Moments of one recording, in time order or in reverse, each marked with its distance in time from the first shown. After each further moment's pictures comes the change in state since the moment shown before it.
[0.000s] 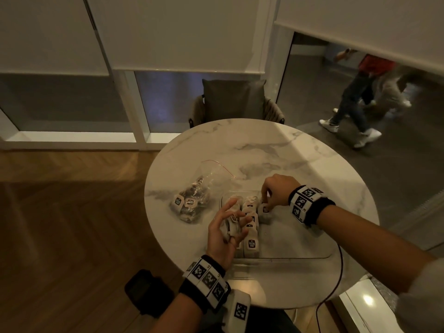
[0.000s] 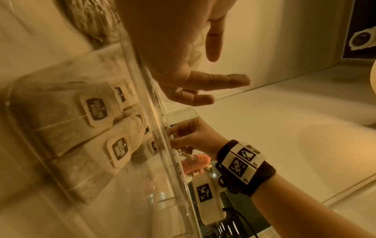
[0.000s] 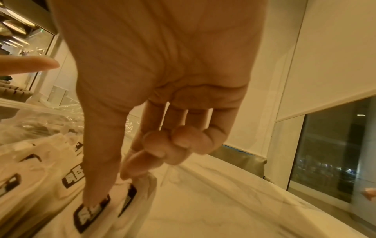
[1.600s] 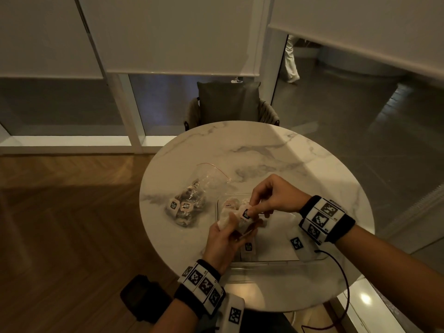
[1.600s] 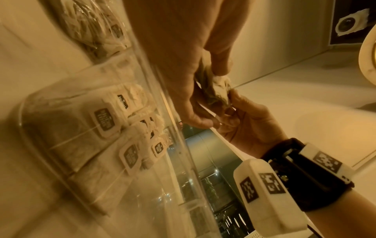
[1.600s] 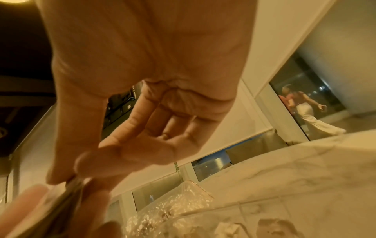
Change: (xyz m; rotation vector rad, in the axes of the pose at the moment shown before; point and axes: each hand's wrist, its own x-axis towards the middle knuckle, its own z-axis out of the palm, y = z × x) left_hand -0.008 0.000 0.007 0.239 -0.136 0.030; right_hand -0.048 -0.010 -0.011 1.044 0.031 -0.354
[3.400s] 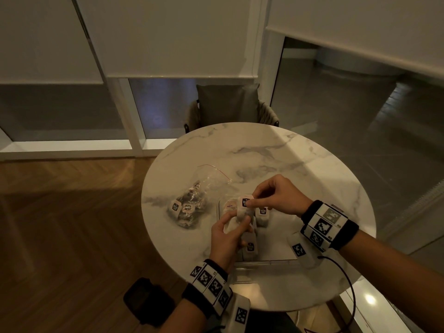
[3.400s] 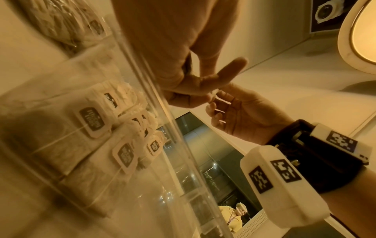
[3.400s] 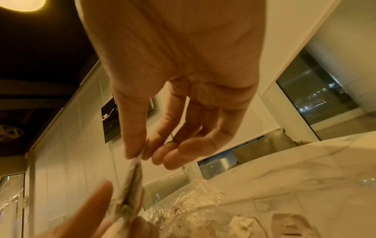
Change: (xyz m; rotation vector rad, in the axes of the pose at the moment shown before) left_hand 0.007 -0.014 -0.003 0.276 0.150 0.115; right_hand -0.009 -0.007 0.011 -0.076 0.256 0.081
